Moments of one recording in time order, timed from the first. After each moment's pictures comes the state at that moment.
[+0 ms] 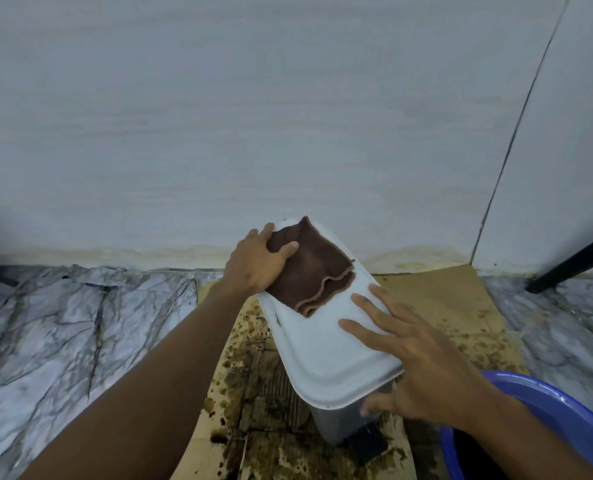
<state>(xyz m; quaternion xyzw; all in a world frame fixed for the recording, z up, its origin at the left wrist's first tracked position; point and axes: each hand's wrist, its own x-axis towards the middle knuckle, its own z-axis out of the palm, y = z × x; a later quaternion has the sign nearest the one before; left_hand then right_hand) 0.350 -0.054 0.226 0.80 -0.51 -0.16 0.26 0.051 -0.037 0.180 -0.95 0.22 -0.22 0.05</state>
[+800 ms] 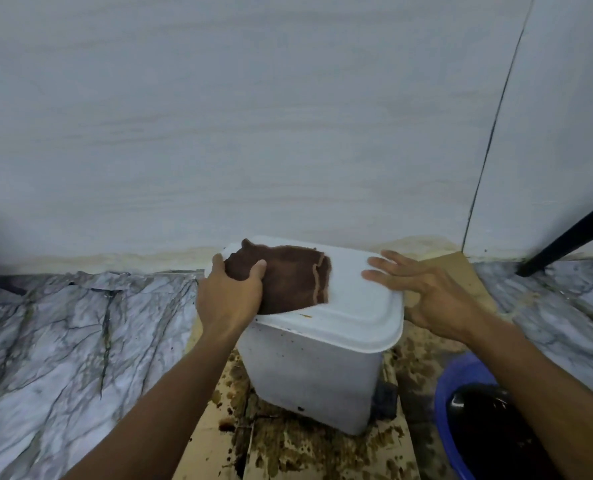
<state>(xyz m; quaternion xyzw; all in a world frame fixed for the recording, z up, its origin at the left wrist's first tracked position) 0.315 0.027 0.225 0.85 -0.32 -0.11 0.40 0.028 -0.107 0.180 -0.91 0.20 -0.33 0.12</state>
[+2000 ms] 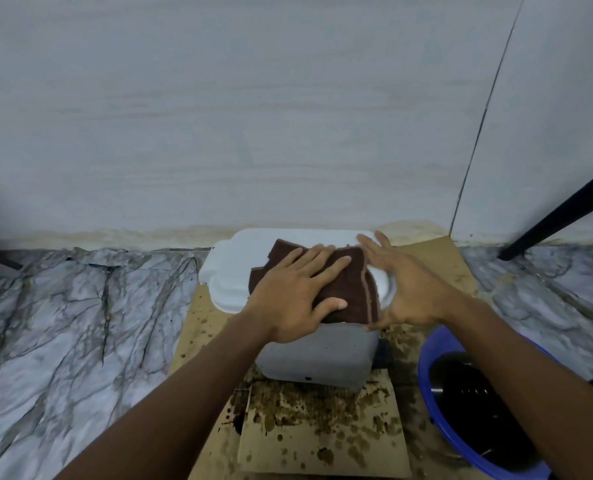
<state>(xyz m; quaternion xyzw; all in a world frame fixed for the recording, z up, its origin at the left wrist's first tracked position) 0.267 0.059 0.209 0.59 -0.80 0.05 0.06 0.036 -0.048 0.205 -0.90 0.30 -0.13 0.27</state>
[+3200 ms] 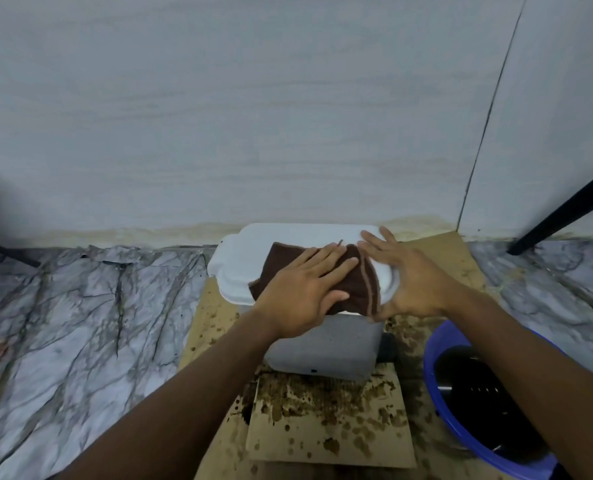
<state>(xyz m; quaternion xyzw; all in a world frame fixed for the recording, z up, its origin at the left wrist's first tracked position) 0.262 0.061 0.198 0.56 -0.82 0.07 0.09 0.038 -0.041 0.206 -0.89 0.33 -0.15 0.29</state>
